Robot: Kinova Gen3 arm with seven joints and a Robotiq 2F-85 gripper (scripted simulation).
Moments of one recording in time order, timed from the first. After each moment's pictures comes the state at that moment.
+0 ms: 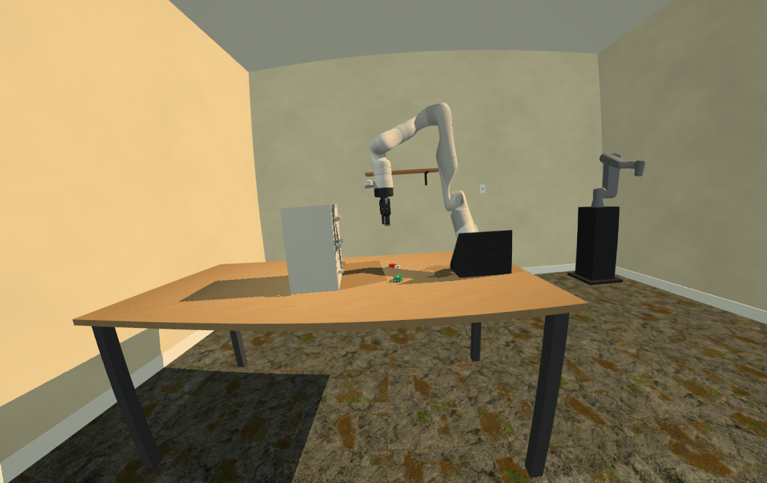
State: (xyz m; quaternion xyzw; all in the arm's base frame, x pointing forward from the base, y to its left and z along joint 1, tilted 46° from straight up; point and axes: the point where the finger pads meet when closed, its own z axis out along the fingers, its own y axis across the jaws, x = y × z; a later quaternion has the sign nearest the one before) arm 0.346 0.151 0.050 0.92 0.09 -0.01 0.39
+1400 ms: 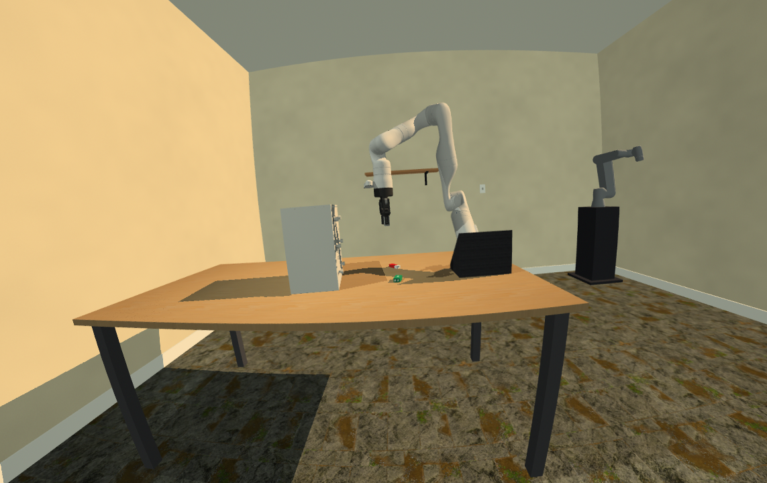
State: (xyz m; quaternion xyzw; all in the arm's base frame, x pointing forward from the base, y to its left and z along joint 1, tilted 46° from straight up) arm 0.348 0.149 0.053 0.92 0.09 -0.01 0.39
